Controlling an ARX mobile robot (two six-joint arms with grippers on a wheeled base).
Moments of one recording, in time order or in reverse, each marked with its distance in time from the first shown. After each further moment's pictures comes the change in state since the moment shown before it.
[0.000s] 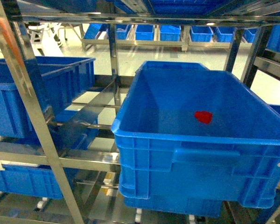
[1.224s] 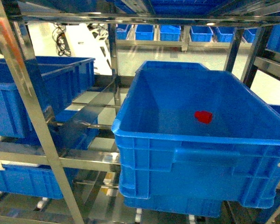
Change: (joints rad) left arm 0.000 0.000 0.000 0.000 0.000 0.000; right arm 0.000 -0.475 -0.001 -0.452 0.000 0.000
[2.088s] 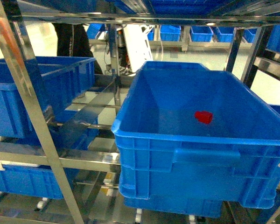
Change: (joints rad) left arm 0.000 0.000 0.000 0.000 0.000 0.000; right arm 0.000 -0.204 0.000 -0.214 0.000 0.000
